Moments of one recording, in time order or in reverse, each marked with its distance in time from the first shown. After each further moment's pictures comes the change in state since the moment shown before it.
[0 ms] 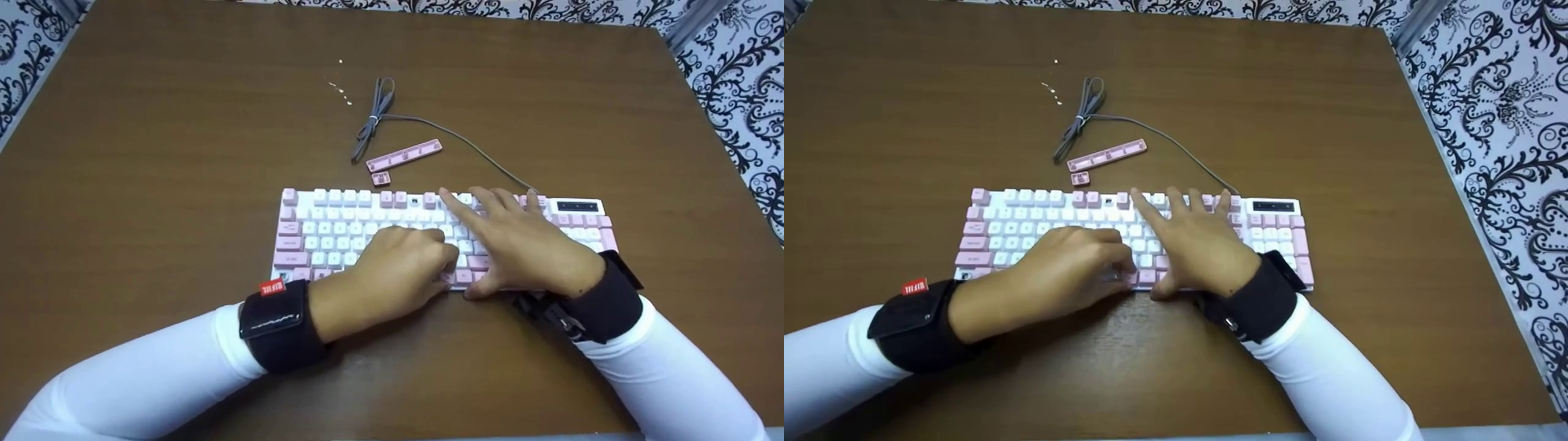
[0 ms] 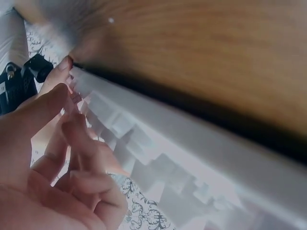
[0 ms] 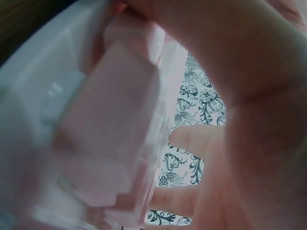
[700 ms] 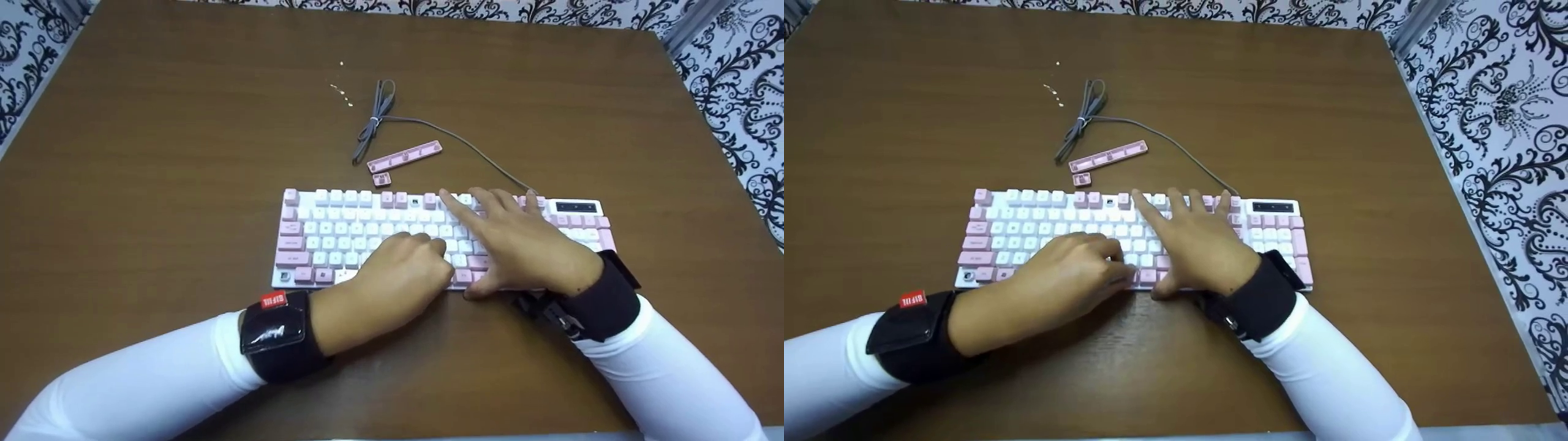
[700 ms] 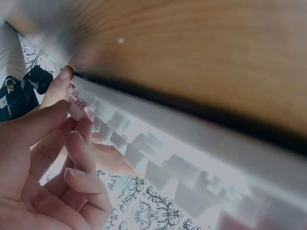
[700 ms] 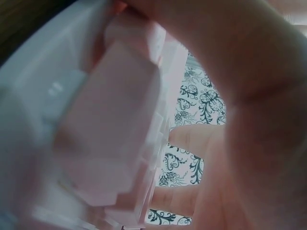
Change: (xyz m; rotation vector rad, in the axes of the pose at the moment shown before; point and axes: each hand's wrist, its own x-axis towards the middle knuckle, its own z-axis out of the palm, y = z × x) left_hand -0.007 0.011 0.000 0.321 0.078 0.100; right_hand 0.001 0.001 -0.001 0.006 -0.031 0.008
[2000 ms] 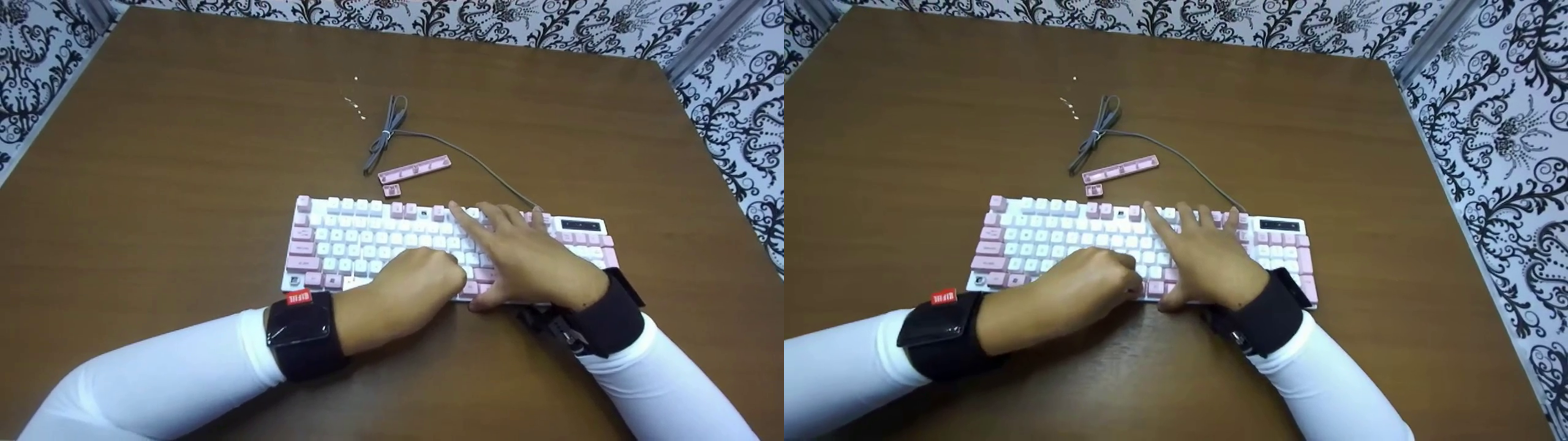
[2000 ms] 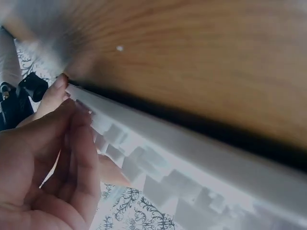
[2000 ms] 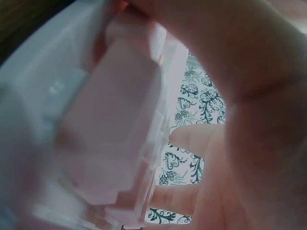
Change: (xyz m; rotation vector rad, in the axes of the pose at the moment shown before) left_hand 0.004 0.000 0.003 -0.203 -0.091 -0.028; right_hand -0.001 -0.001 0.005 -0.016 0.036 -0.011
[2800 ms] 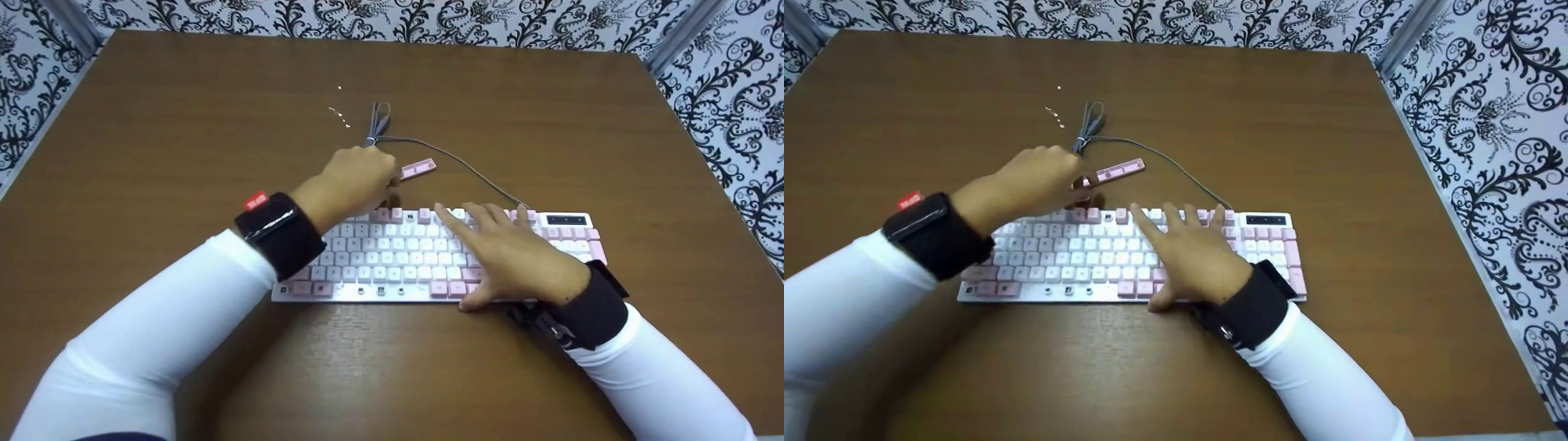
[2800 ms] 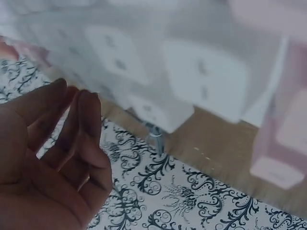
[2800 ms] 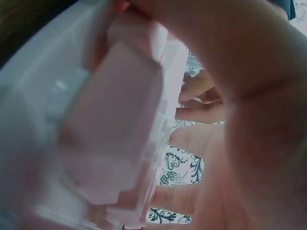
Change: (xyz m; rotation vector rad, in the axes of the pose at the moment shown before) left_hand 0.055 -0.111 -0.038 0.023 -0.251 -0.316; right_hand -0.001 0.000 0.001 0.023 -0.038 0.031
